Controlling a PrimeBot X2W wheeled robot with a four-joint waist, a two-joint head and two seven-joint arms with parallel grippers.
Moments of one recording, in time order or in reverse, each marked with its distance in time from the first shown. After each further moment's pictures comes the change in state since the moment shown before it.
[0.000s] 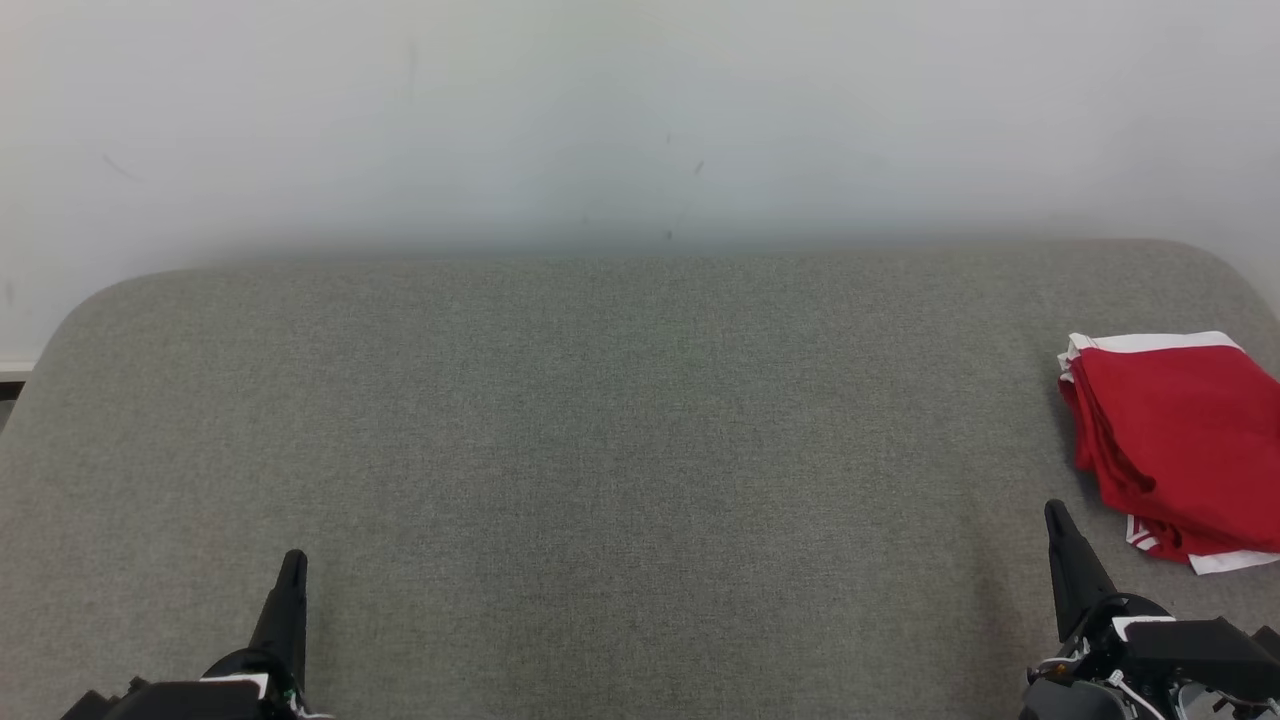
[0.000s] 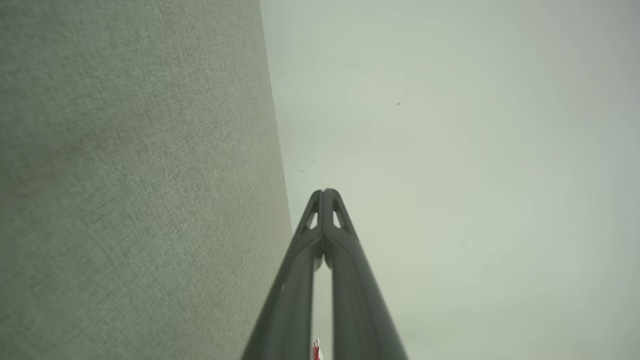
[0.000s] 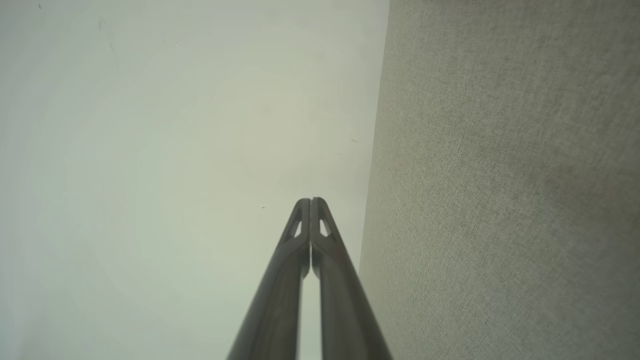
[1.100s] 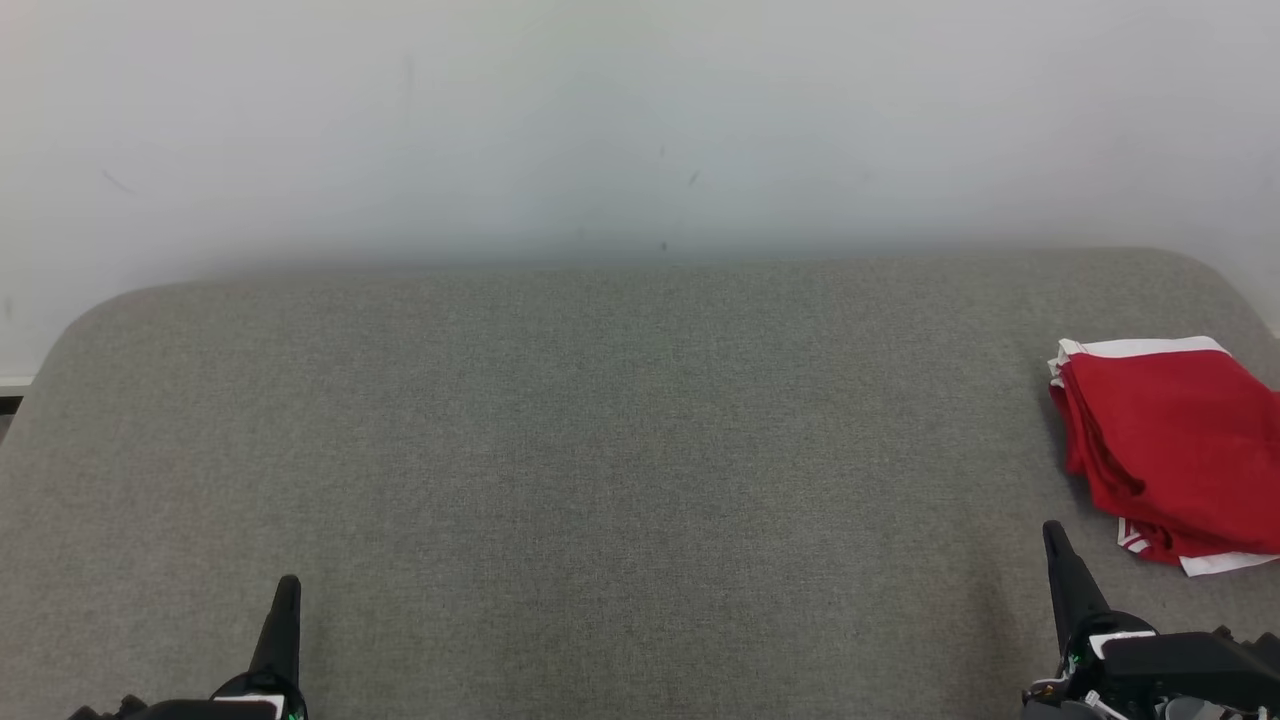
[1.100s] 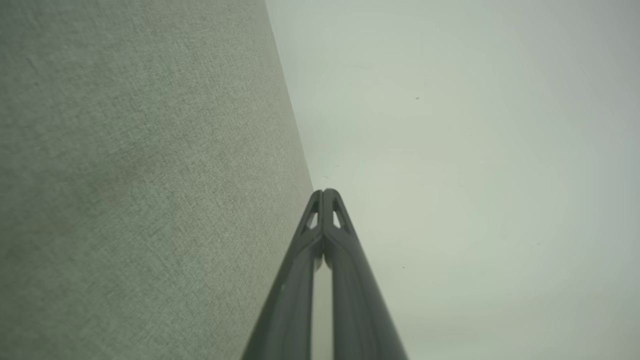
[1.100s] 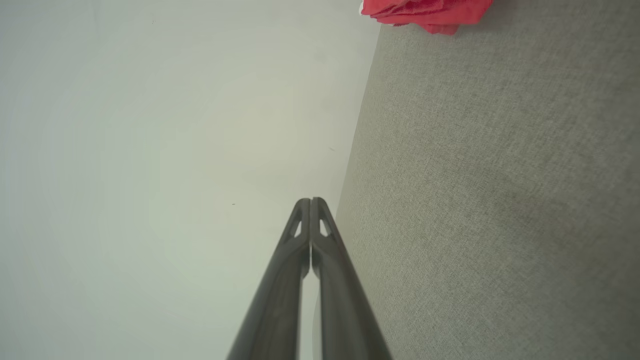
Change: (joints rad) left arm 0.033 -0.001 0.002 0.004 0.162 0.004 -0.042; right arm 0.021 -0.005 0.015 0.018 -0.159 0.000 -0.039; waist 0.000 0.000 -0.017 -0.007
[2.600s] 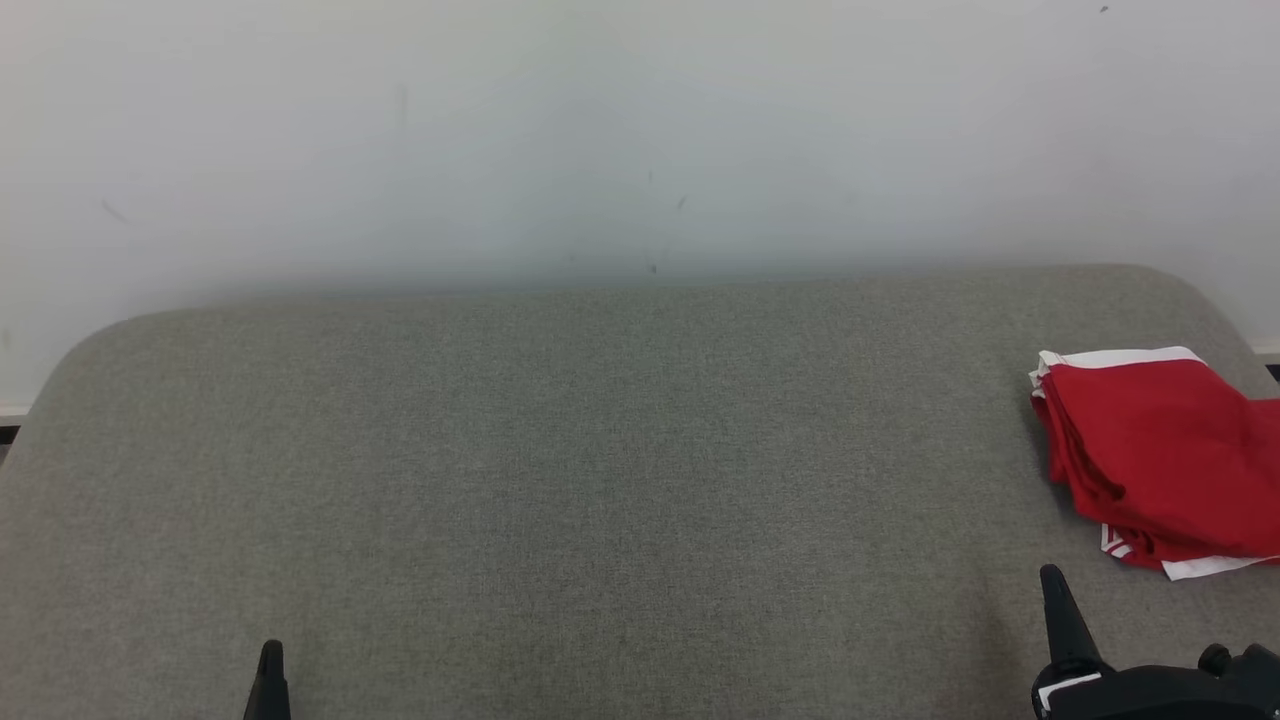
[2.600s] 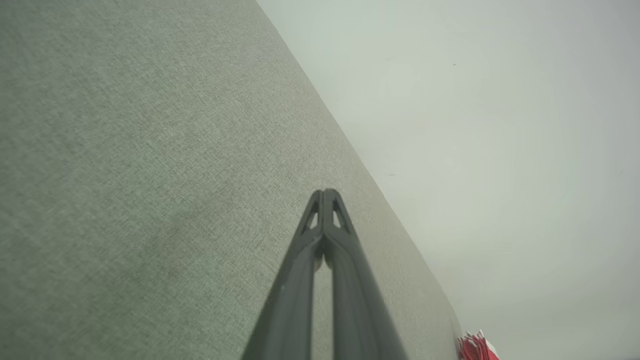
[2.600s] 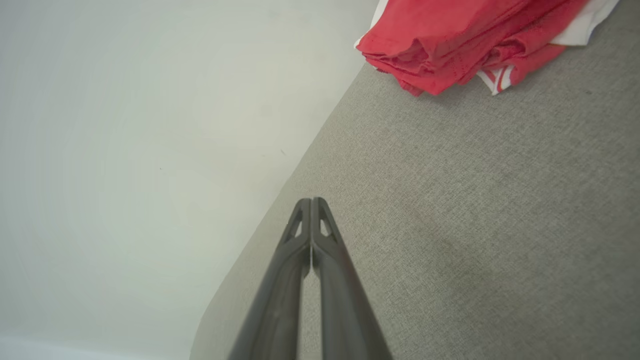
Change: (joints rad) left arm 0.086 -0.004 0.007 0.009 0.411 0.001 -0.105; right arm 0.048 -0.015 0.039 0.043 -0.413 0.000 -0.103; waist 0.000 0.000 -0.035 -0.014
